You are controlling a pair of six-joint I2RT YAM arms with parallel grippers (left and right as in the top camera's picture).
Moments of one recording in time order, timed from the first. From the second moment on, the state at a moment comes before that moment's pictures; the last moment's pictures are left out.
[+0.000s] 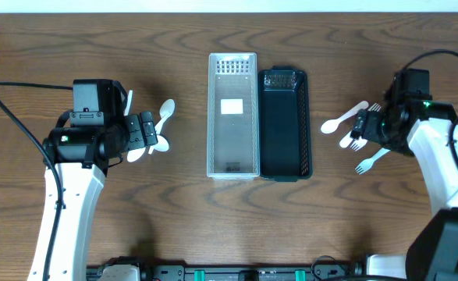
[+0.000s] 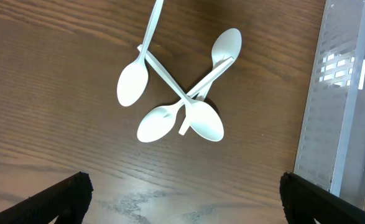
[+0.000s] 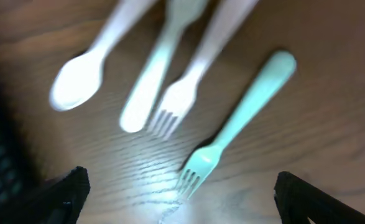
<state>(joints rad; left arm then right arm) 0.00 1.26 1.15 -0.97 -0.01 -0.20 -0.15 1.58 1.14 -0.89 0.06 0.28</state>
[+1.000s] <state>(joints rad) 0.00 1.26 1.15 -0.97 -0.01 -0.20 -0.26 1.85 1.12 -0.83 0.13 0.62</state>
